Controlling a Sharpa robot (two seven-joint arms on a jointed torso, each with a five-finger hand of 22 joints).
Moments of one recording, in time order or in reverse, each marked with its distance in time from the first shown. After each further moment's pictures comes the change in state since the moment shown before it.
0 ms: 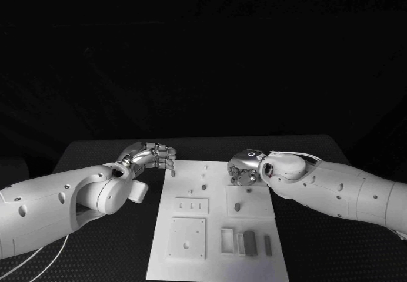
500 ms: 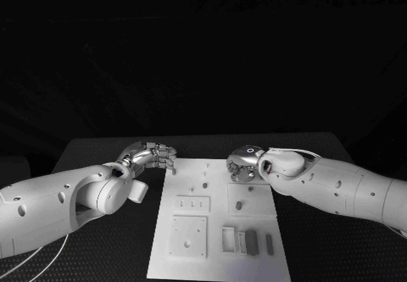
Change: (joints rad) left arm 0.000 -0.005 0.000 0.004 0.000 0.003 -0.001; left_hand -0.004 0.004 0.000 0.000 0.000 0.000 0.000 -0.004 0.000 0.000 0.000 -0.004 0.000 0.000 0.000 -0.004 0.002 -0.001 0.000 0.000 -0.004 0.000; right arm 0.009 0.015 0.007 -0.015 -0.017 -0.008 0.000; right_hand -0.008 0.019 0.003 -0.003 0.000 0.033 -0.013 0.000 0.003 0.027 -0.012 0.000 0.005 0.016 -0.009 0.000 0.016 -0.007 0.011 -0.004 0.012 0.000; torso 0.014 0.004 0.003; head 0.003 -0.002
